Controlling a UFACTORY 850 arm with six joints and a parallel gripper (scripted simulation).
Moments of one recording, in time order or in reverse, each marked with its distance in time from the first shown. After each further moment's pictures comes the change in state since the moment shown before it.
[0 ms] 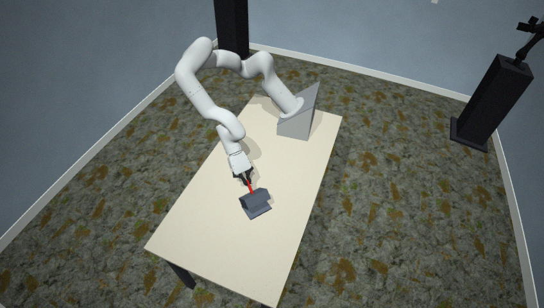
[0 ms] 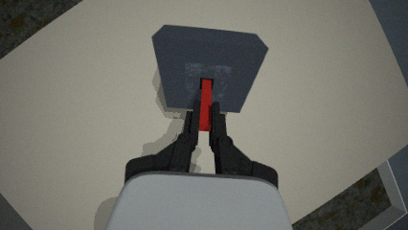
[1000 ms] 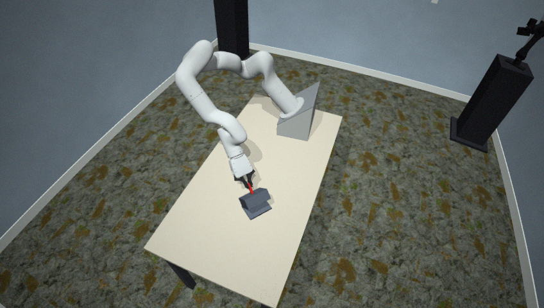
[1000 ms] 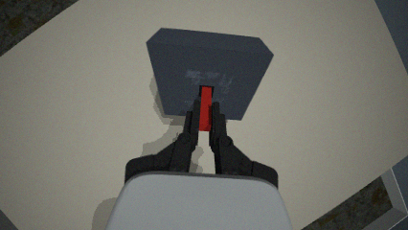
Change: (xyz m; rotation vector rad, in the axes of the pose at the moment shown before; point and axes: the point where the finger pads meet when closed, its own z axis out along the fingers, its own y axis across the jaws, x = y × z) arm 0.000 0.000 0.017 0.000 0.000 0.000
